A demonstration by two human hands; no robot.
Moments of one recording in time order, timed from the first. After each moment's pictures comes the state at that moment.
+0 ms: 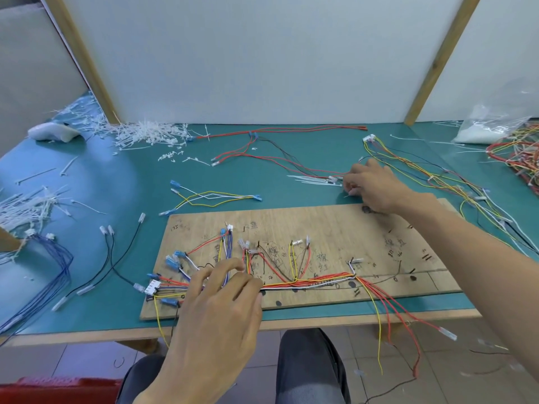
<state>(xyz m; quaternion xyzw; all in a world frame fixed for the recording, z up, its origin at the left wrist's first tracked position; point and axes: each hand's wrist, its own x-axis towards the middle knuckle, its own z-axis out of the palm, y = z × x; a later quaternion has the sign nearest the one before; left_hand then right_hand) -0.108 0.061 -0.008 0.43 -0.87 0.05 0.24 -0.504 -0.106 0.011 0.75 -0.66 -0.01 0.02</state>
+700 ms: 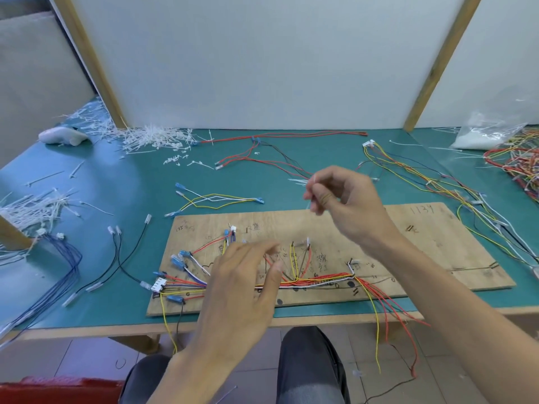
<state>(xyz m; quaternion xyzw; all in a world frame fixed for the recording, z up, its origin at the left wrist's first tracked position) -0.139 0.052 0.018 0.49 -0.78 -0.19 0.35 -0.368 -0.013 0.057 0.60 -0.49 0.54 -0.33</state>
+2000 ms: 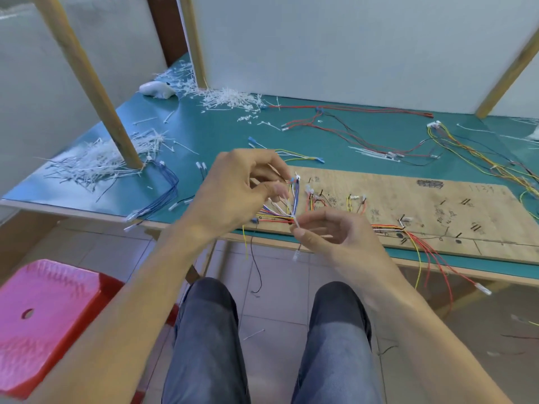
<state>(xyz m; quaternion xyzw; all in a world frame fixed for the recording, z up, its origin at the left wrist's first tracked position) -0.029 0.064 0.097 0.44 -0.75 -0.31 0.37 -0.237 0.128 0.041 0.55 -0.52 0.44 -0.48</state>
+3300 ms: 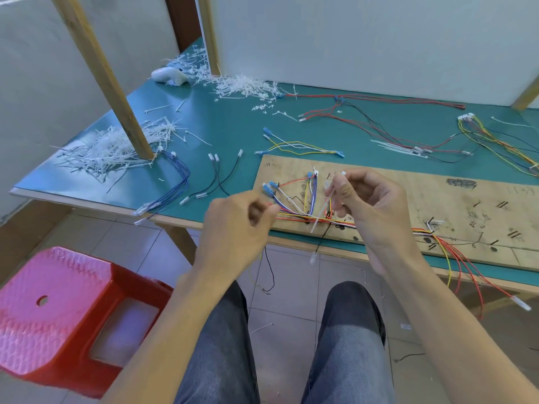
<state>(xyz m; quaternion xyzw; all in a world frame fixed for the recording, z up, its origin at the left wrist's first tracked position) -0.016 0.083 0.022 0.61 -0.67 -0.16 0.38 -0.240 0.070 0.029 0.52 -0.45 0.58 -0.44</state>
